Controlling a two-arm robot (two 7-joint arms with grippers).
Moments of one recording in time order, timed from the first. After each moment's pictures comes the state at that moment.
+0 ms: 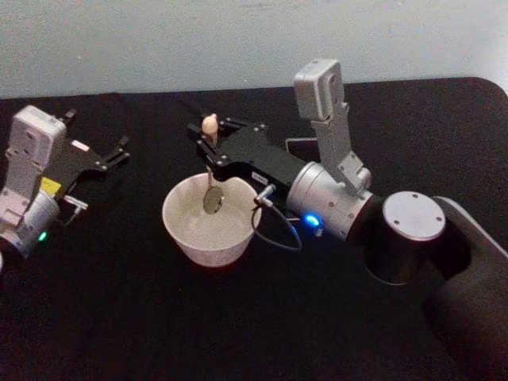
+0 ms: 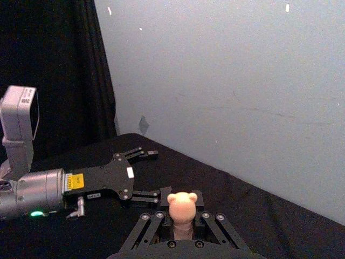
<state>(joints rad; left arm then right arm) -0.20 0.60 0.45 -1.41 -0.25 -0.12 0.03 0.28 0.22 -0.53 -1.50 0.36 0.06 0.38</state>
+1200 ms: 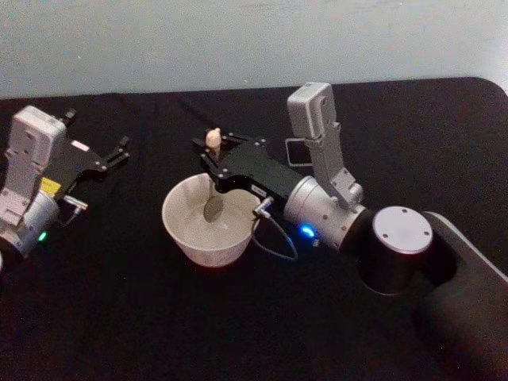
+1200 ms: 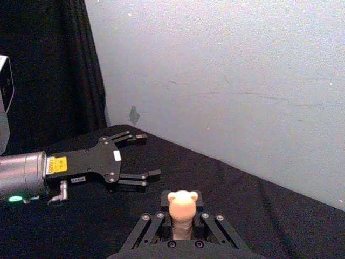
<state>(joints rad) -0.20 0.60 0.45 -1.41 -0.25 -0.12 0.03 0.27 0.18 -0.51 -1.41 0.30 0.00 0.39</state>
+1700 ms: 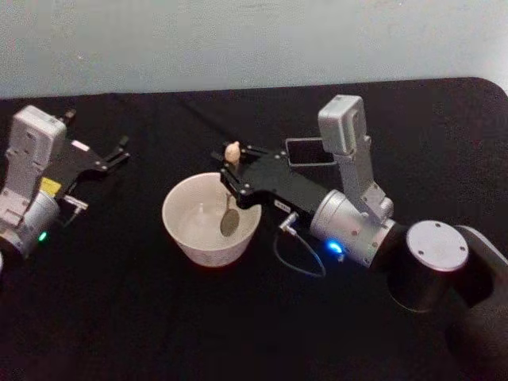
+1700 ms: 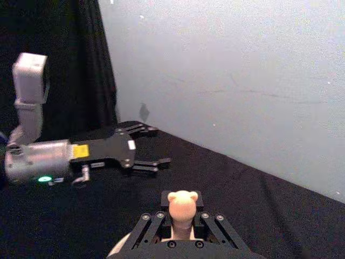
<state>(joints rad) -0.20 0.60 0.45 -1.41 -0.25 -0.12 0.03 0.19 0.26 -0.49 -1.52 0.34 0.01 0.43</state>
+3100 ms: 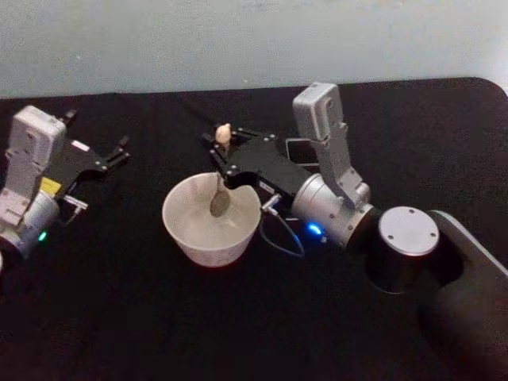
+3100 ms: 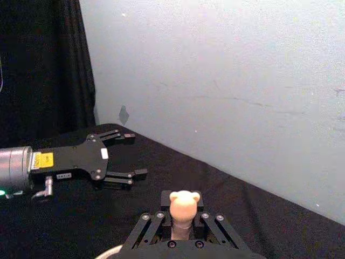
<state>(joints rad) -0.20 0.60 0.45 -1.41 -0.25 -0.12 0.03 0.26 0.18 -0.50 -1.41 0.26 -0.03 0.37</state>
